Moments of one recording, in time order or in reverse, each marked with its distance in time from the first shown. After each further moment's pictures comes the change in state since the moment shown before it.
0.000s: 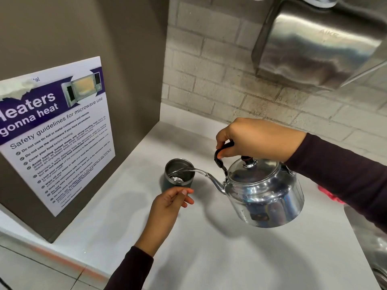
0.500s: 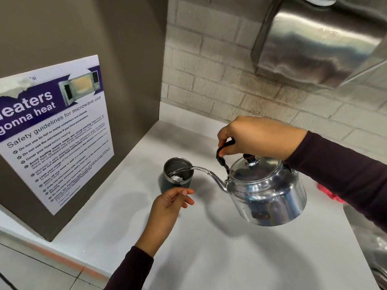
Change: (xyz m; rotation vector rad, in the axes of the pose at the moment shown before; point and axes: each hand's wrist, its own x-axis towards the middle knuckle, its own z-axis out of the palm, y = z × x) left_hand 0.000 -0.005 0.005 -0.003 0.001 -0.012; right_hand -0.002 0.006 -0.001 -0.023 -0.008 0.013
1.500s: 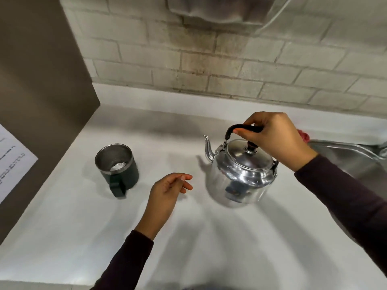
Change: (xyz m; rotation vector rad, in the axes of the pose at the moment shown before) left_hand 0.003 -0.010 0.121 0.137 -0.216 0.048; right_hand -0.149 0.121 0.115 0.546 0.499 0.637
